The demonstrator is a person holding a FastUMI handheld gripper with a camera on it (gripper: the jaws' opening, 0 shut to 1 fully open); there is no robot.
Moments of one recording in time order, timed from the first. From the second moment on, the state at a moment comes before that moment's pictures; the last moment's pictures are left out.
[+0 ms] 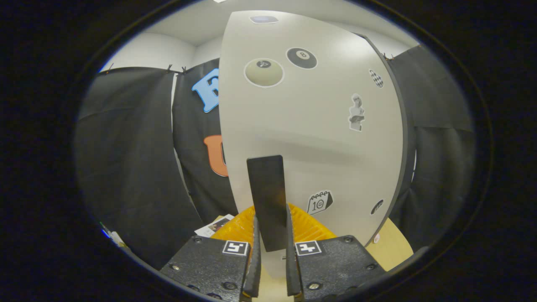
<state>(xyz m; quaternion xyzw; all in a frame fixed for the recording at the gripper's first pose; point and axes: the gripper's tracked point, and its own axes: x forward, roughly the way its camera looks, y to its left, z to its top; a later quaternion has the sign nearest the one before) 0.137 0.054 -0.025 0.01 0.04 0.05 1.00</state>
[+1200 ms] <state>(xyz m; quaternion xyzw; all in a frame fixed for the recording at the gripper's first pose) 0.052 -0.071 -0.029 -0.03 0.03 0.03 1.00</state>
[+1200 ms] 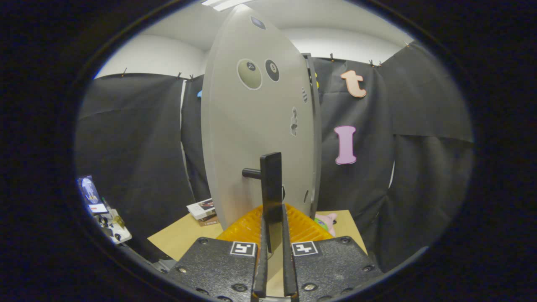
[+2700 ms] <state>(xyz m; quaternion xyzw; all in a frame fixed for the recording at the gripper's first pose) -0.001 0.015 -0.109 -0.04 0.03 -0.12 0.99</state>
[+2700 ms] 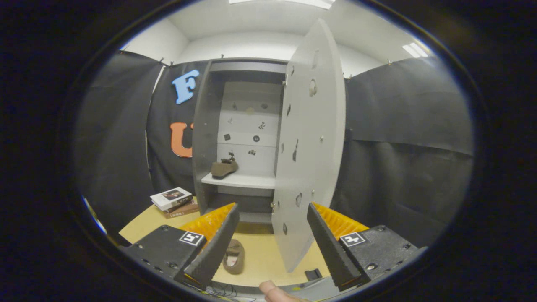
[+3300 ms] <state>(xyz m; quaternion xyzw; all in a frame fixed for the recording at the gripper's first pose) 0.106 0.105 -0.320 -0.03 0.18 -0.04 0.98</state>
